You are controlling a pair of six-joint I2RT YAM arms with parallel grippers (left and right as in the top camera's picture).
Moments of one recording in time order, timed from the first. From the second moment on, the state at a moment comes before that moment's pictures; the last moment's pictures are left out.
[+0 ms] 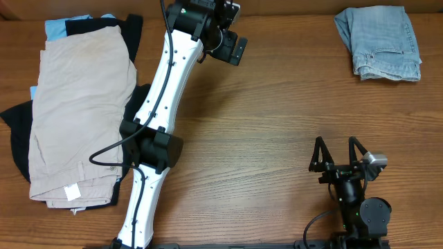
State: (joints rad) left arm -0.39 2.49 2.79 -1.41 0.13 0.00; right arm 0.03 0.03 0.02 0.03 -0.08 0.35
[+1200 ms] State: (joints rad) left arm -0.39 2.49 2.79 -1.41 0.13 0.00; right arm 0.04 0.01 0.02 -0.03 -0.04 0.33
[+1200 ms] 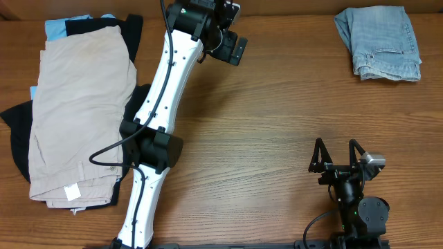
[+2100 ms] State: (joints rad) left arm -0.22 1.78 1.84 -0.84 0.07 0.00; right arm 0.04 0.01 0.02 -0.04 -0.04 0.33
